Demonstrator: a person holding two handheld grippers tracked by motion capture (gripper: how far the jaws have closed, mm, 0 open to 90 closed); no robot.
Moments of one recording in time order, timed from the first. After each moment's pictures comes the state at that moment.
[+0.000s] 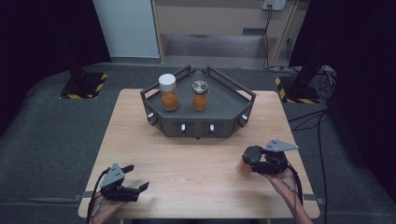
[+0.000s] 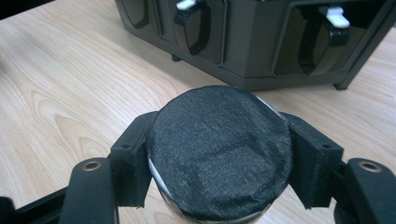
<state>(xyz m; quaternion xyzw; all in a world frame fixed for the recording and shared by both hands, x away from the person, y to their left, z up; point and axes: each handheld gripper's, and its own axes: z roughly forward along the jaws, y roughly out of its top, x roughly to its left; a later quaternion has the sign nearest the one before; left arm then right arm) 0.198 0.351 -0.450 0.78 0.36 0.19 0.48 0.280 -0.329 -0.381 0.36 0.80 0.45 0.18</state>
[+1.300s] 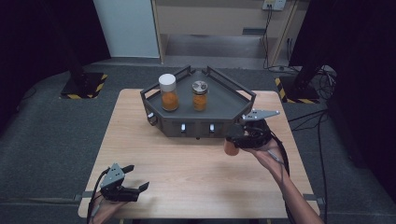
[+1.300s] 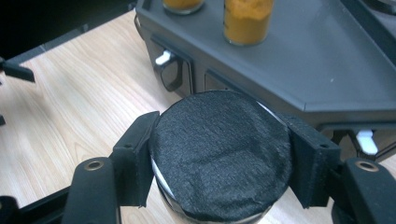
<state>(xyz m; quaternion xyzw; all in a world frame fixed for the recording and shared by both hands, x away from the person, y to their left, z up) 0.198 0.352 -0.450 0.78 0.36 0.19 0.48 0.330 -0.268 -0.286 0.33 0.82 0.44 0.16</state>
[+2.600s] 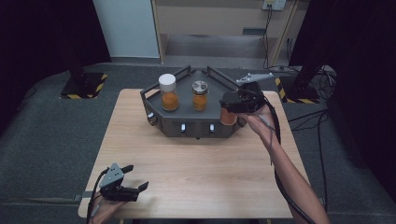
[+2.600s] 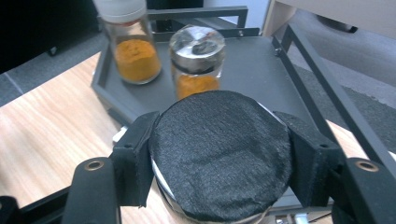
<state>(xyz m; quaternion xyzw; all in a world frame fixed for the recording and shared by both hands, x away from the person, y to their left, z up) 0.198 0.353 -0.450 0.77 0.36 0.19 0.48 0.385 -0.234 -0.230 0.36 0.80 0.43 0.20</state>
